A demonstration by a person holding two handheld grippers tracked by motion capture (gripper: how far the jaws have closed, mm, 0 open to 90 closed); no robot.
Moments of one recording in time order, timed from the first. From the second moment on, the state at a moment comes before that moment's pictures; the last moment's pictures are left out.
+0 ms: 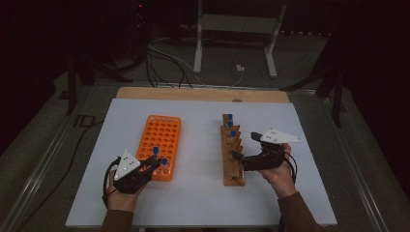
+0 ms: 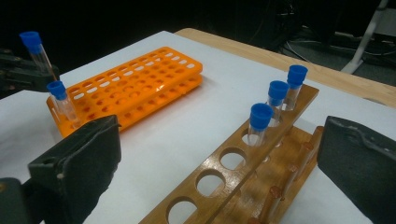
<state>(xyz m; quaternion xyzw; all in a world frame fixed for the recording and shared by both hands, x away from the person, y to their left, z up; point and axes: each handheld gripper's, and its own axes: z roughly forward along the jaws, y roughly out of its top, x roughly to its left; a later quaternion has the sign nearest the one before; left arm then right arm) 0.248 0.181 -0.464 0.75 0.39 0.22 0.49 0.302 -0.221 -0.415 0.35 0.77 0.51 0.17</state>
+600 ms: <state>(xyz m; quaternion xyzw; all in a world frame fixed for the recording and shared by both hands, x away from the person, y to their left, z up) 0.253 0.175 -0.481 0.80 0.40 0.21 0.41 0.301 -0.222 -0.416 0.35 0.77 0.51 0.17</state>
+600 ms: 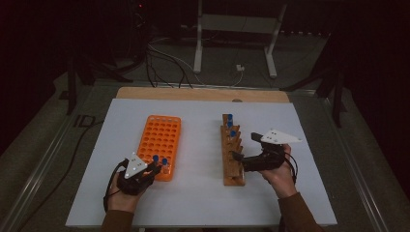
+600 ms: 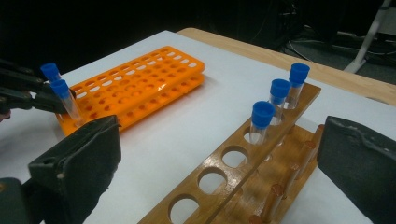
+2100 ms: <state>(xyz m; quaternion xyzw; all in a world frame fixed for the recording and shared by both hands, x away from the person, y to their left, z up) 0.246 0.183 -0.464 0.73 0.44 0.20 0.48 0.333 -0.207 -0.437 0.37 0.78 0.47 0.18</state>
